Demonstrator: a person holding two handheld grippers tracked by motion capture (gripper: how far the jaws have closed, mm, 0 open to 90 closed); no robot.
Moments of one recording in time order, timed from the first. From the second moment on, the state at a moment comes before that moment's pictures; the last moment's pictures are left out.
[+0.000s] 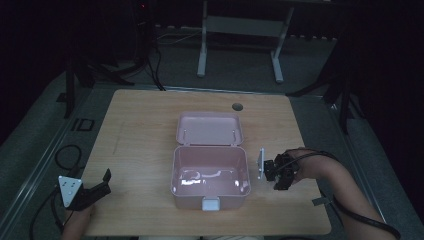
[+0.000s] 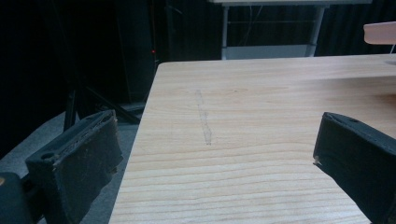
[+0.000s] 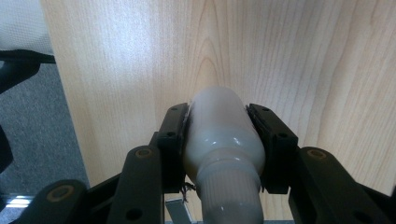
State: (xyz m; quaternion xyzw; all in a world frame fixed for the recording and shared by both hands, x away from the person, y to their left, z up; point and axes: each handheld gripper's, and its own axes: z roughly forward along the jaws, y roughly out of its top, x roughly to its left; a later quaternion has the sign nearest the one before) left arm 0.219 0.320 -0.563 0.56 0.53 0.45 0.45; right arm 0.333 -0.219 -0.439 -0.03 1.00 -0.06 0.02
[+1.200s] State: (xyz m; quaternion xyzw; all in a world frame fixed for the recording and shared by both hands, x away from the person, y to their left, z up) left arm 0.219 0.321 -0.563 0.56 0.53 0.45 0.45; right arm 0.328 -0.181 -0.357 -0.04 1.00 -0.05 0.04
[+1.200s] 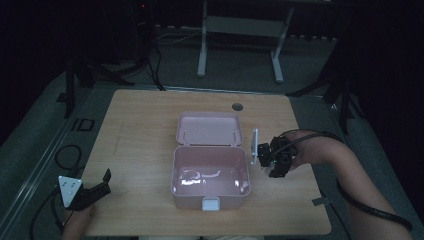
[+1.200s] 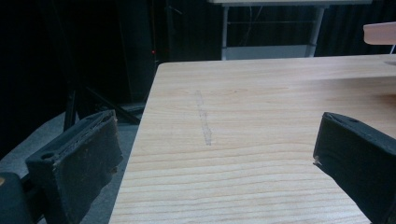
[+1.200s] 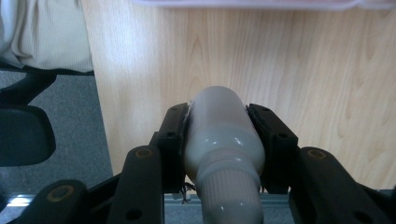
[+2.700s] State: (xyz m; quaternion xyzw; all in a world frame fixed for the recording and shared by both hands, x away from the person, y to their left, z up) left arm 0.218 0.321 -0.563 0.56 0.53 0.45 0.45; right arm 0.333 -0.090 -0.390 -0.09 0.99 -0.06 0.02
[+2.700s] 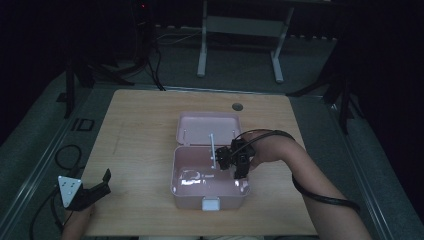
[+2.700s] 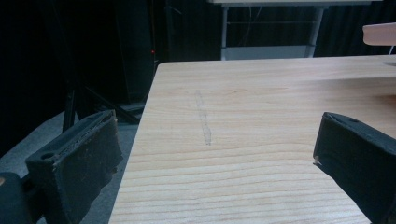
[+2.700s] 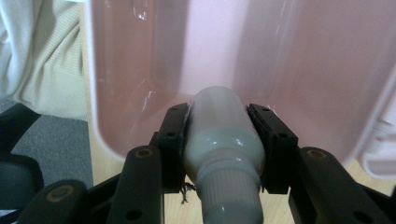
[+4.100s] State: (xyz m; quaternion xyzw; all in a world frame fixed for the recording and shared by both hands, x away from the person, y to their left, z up) left arm 0.219 0.321 -0.563 0.56 0.53 0.45 0.45; right arm 0.336 -0.077 -0.495 -0.07 0.99 -0.12 -0.02
